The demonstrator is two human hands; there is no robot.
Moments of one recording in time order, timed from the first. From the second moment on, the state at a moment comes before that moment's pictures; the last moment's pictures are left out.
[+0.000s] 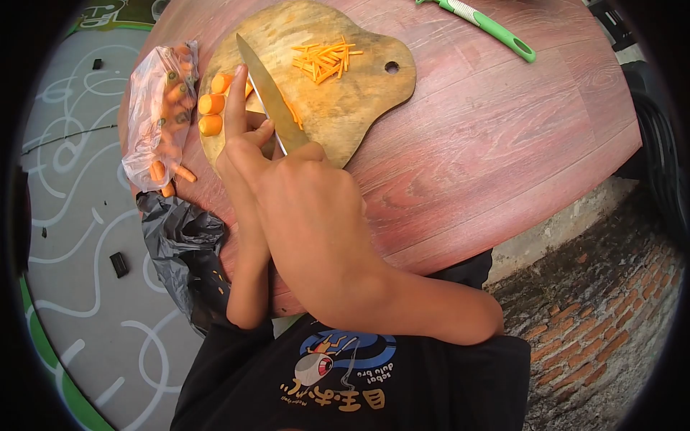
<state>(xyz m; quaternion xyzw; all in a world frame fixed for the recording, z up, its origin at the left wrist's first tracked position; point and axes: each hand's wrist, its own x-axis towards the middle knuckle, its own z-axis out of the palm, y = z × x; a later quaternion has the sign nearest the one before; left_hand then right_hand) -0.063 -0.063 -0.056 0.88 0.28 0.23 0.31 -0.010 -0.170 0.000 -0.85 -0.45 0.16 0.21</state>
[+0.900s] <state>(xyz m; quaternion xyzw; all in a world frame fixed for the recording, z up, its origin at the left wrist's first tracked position) -0.065 -0.054 -0.070 0.89 0.17 0.31 0.27 -0.008 -0.159 -0.013 -0.84 -0.46 0.11 0.26</state>
